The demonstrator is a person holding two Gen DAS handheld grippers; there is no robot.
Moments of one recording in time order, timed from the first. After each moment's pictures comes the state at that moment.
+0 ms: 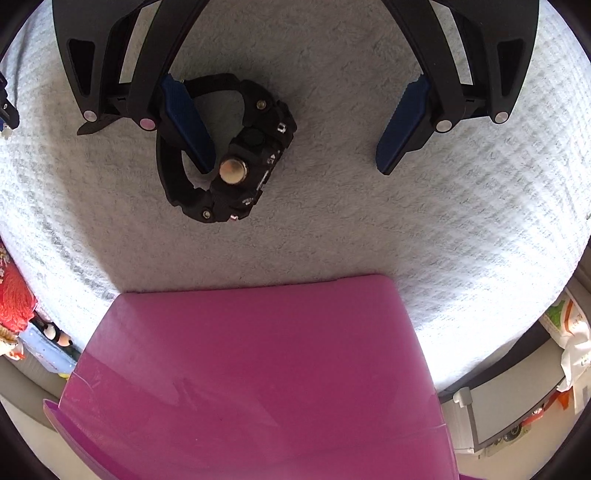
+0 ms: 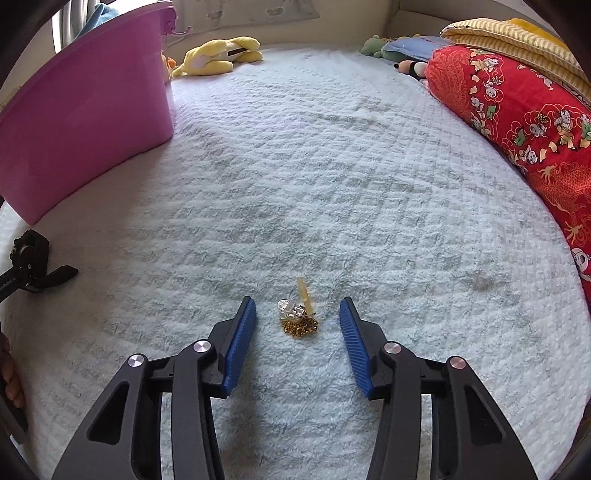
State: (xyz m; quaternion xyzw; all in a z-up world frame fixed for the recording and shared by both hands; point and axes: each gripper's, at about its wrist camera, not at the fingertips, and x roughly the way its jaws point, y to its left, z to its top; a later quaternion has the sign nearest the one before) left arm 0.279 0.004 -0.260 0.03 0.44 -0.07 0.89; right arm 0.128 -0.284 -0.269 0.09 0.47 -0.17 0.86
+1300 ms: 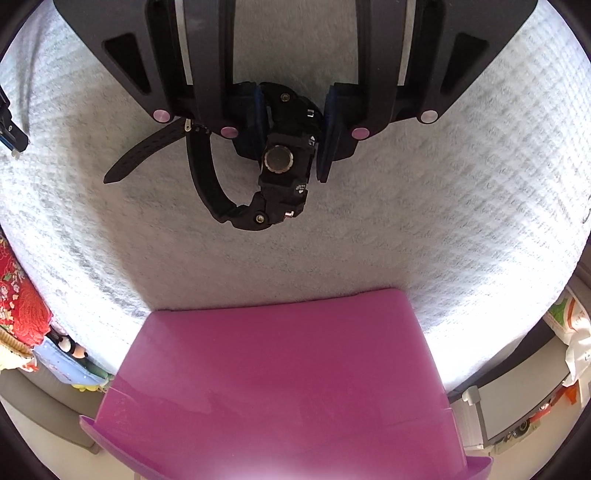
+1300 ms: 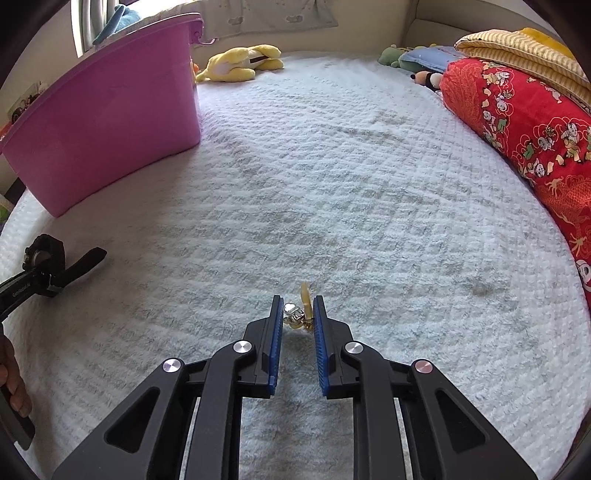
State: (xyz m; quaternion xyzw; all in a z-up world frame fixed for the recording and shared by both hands) left arm 0.240 -0.002 -0.247 0.04 0.46 -0.08 0.88; right arm 0.114 -0.275 -0.250 0.09 0.46 -0.13 0.87
